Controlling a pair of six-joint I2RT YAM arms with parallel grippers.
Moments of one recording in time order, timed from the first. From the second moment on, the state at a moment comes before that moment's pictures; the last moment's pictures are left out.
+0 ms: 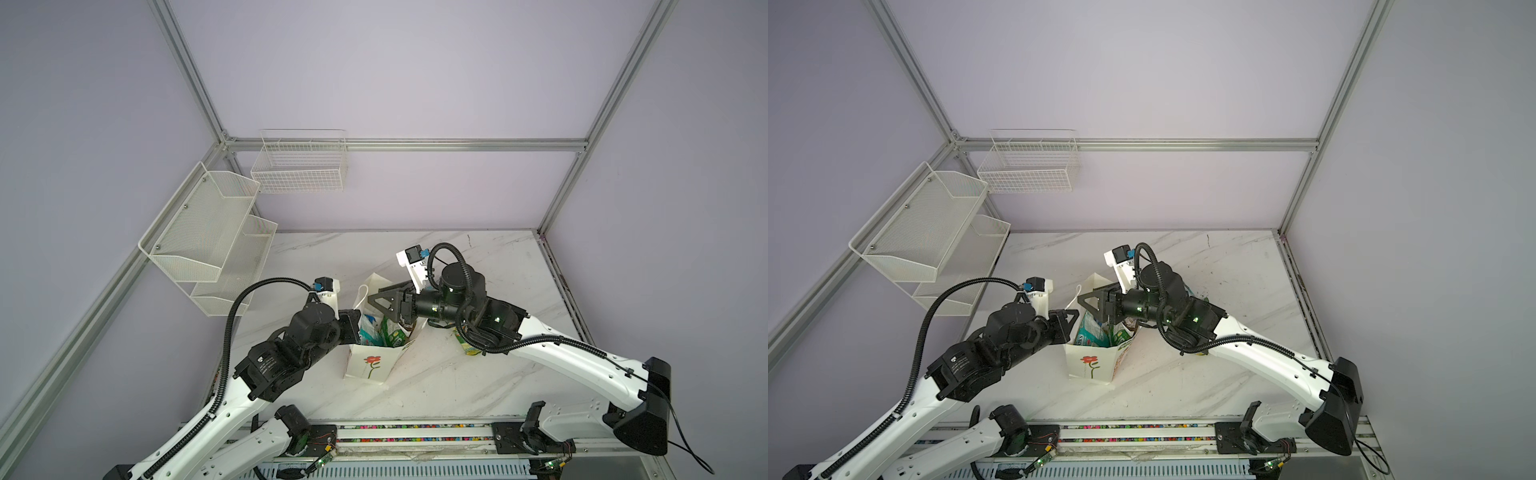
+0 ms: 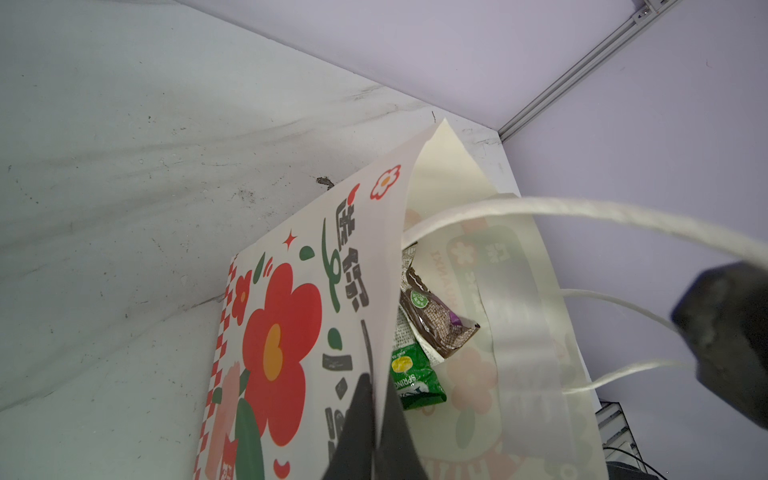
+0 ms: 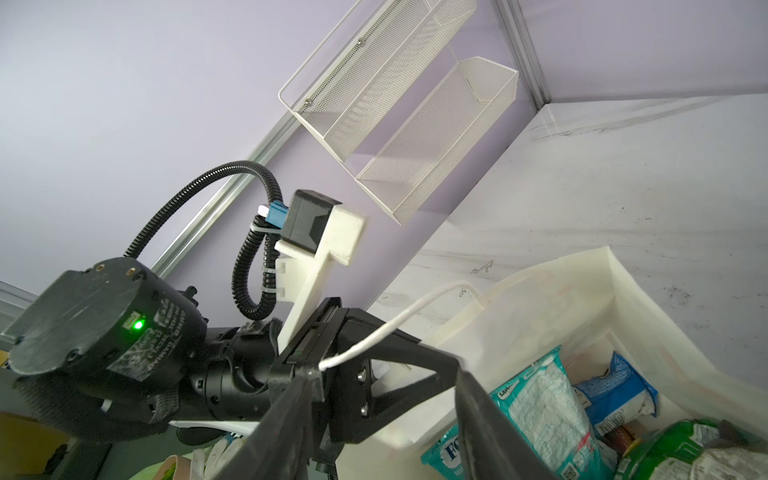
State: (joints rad) left arm -0.72 0.77 0.93 -0.68 -0.19 -0.72; right arm 0.99 1.33 1.23 -0.07 -0.29 0.64
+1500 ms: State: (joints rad) left arm -0.72 0.84 1.01 -0.77 -0.21 -0.67; right arm 0.73 1.13 1.21 -0.27 -0.04 0.66
